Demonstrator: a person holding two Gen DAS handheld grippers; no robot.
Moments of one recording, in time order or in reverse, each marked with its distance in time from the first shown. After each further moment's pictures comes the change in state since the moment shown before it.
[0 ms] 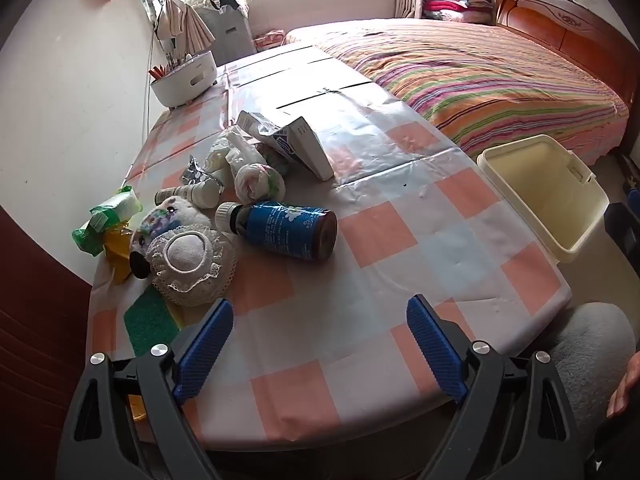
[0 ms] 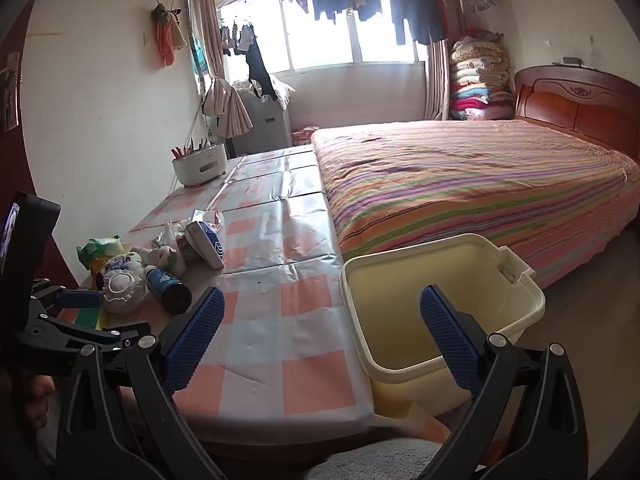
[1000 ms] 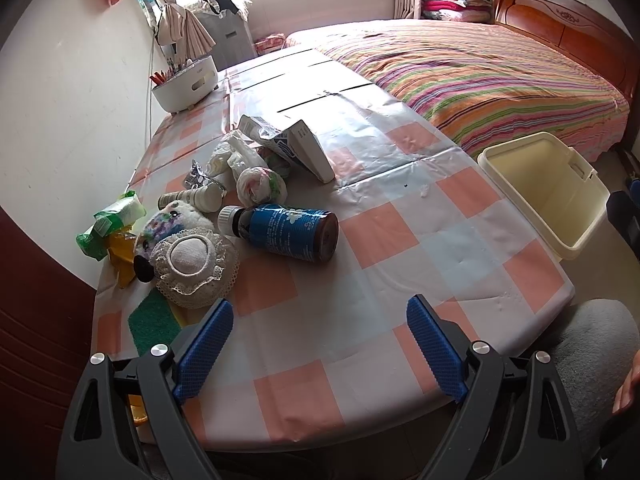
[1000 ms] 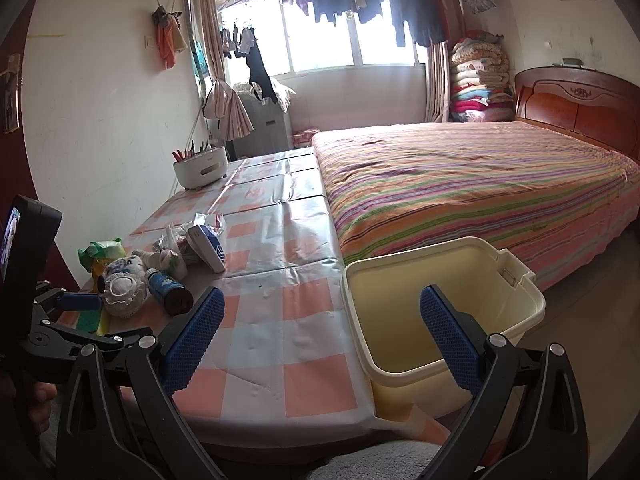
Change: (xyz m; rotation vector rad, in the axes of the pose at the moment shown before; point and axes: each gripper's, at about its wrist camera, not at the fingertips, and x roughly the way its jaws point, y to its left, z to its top) left arm -0.002 0.003 0.000 0.014 -0.006 0.016; right arm -0.003 0.003 0.007 0.001 -0.009 -0.001
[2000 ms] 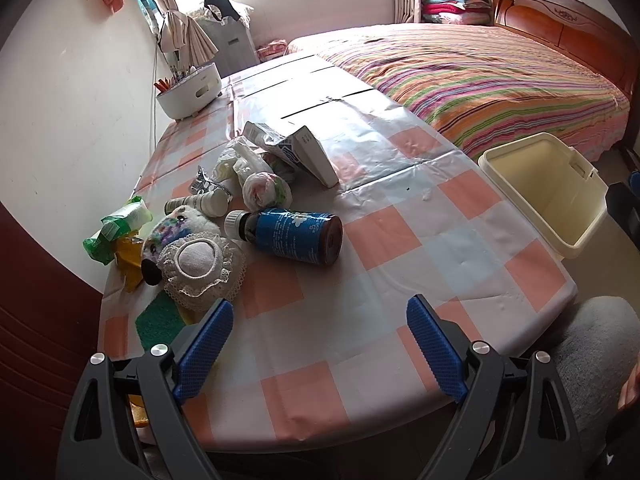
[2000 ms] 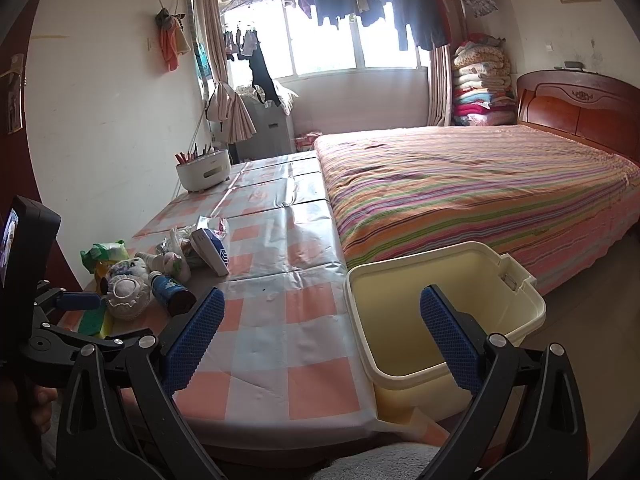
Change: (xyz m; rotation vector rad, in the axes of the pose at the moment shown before) left arm -0.006 -0.003 -0.001 0.014 -0.021 0.028; right arm -0.001 -0.001 0.001 -0.004 -0.010 0.011
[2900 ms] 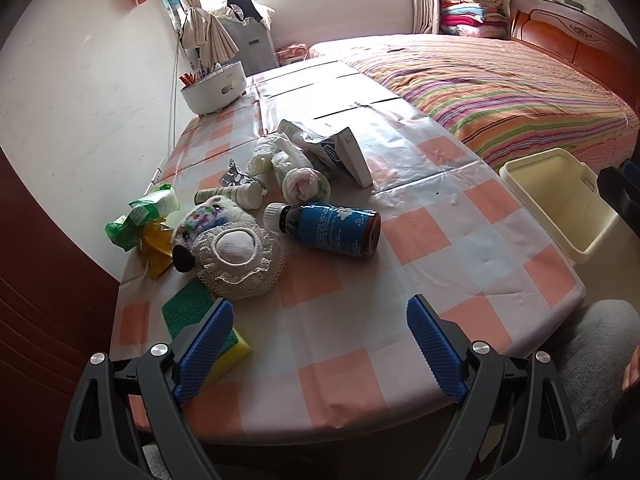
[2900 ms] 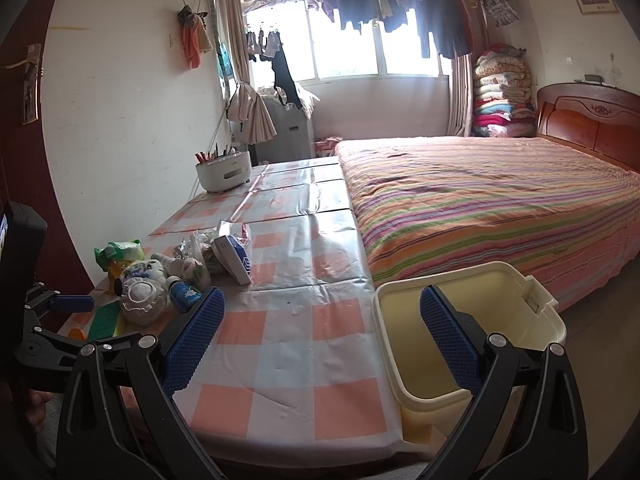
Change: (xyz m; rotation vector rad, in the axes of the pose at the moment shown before) left arm -0.011 0.031 -0.013 -0.059 -0.026 0.032; right arm 0.010 0.025 0.013 -0.060 -0.018 0.068
